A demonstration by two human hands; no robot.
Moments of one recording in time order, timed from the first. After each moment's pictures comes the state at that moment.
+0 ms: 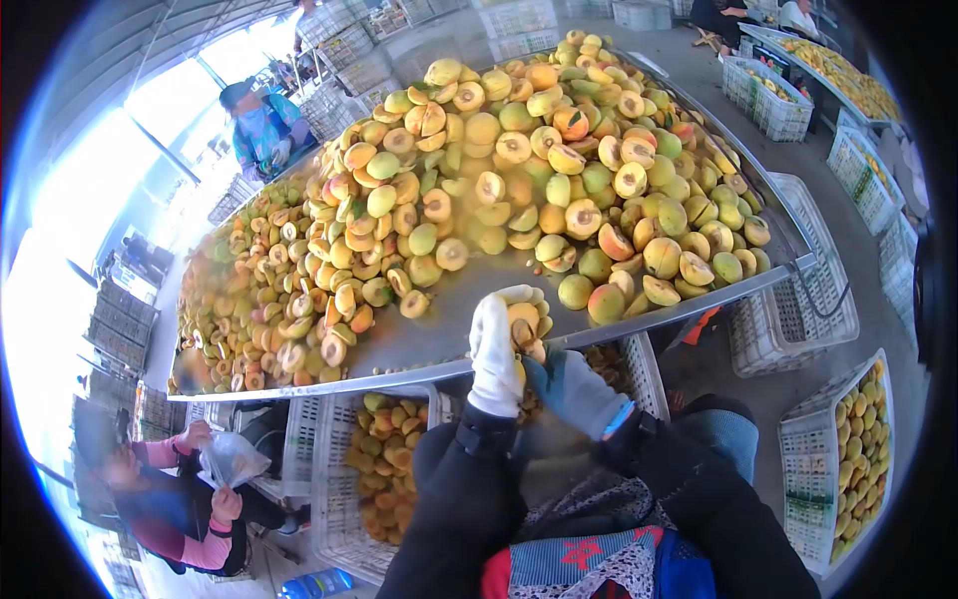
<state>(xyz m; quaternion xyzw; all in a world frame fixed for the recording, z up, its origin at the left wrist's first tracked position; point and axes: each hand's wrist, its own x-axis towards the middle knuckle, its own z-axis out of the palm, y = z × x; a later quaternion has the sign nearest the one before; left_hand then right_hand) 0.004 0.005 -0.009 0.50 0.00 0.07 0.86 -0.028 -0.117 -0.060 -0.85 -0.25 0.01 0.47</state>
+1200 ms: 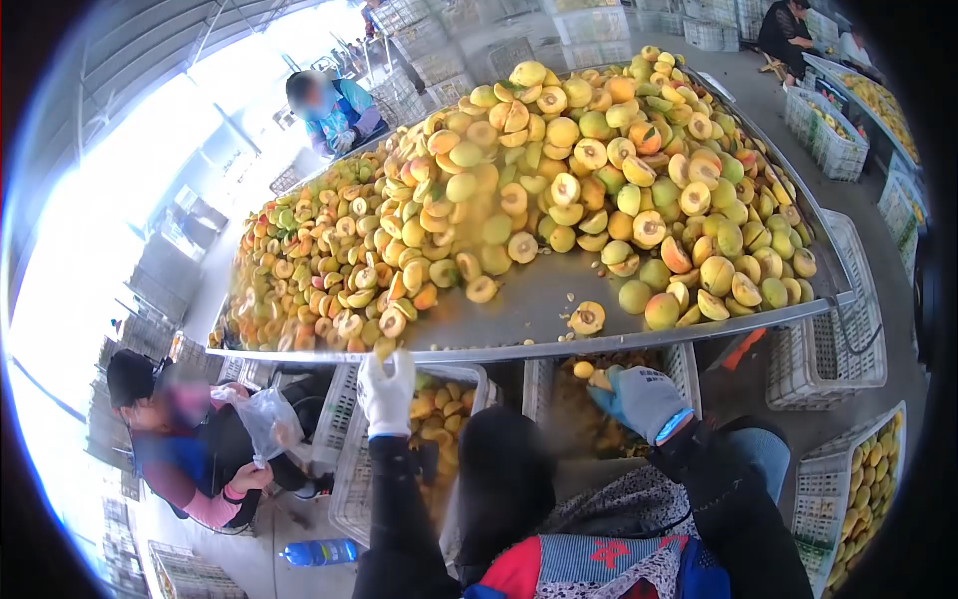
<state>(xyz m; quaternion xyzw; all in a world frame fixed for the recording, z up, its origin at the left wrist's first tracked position) -0.087 0.234 0.001 0.89 0.26 0.31 0.22 -0.045 -0.143 -0.034 -0.93 -0.22 0.07 0.28</state>
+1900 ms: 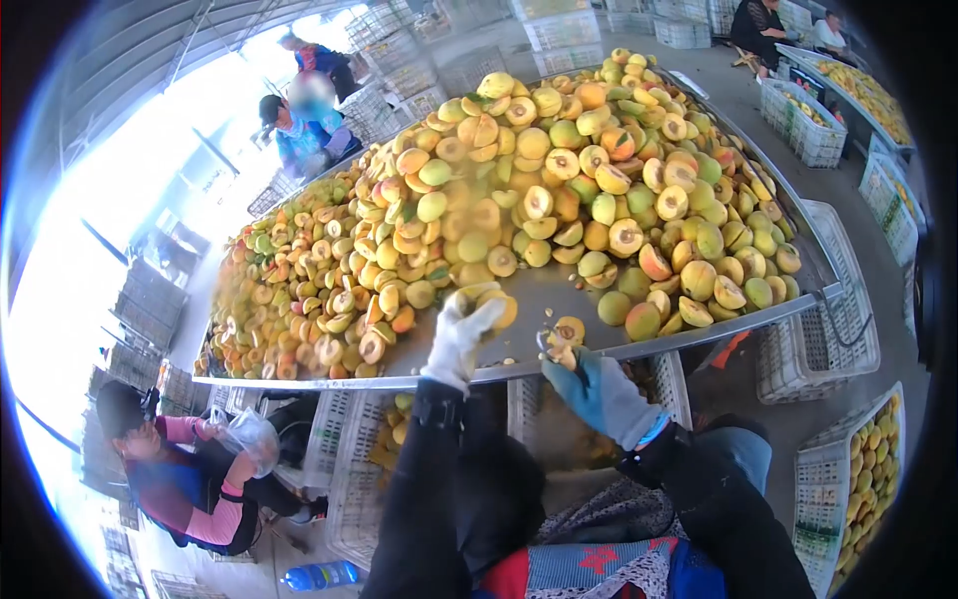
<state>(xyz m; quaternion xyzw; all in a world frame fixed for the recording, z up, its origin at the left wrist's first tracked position) 0.037 0.119 0.017 0.67 0.07 0.01 0.73 -0.024 -0.107 -0.015 -0.80 -0.19 -0.02 0.57</state>
